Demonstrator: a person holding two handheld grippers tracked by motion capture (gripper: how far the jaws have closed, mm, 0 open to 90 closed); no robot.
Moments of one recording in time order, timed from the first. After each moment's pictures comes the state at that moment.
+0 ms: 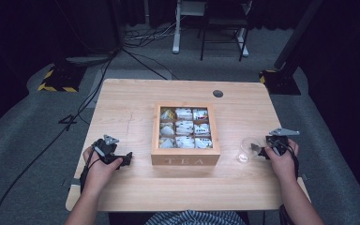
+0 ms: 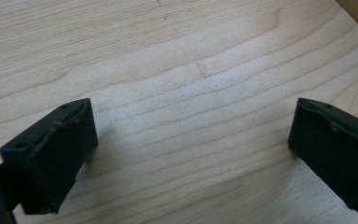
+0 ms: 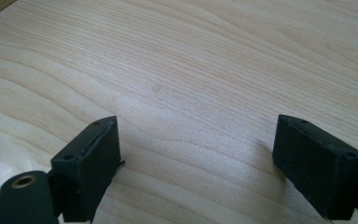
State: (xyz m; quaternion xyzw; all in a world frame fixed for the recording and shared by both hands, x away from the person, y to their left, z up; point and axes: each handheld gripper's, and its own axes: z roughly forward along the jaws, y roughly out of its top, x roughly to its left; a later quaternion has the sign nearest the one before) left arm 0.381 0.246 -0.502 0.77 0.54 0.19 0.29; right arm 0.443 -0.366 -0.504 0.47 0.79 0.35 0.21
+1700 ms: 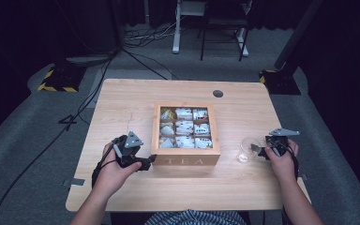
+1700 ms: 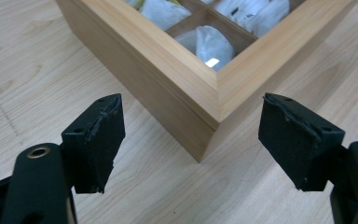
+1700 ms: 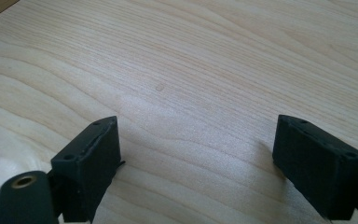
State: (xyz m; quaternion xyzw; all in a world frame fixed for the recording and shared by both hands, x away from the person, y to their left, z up) left arm 0.346 0.166 -0.423 0.84 0.38 0.15 0.37; right arm 0.443 -0.366 -0.504 0.46 0.79 0.35 0.20
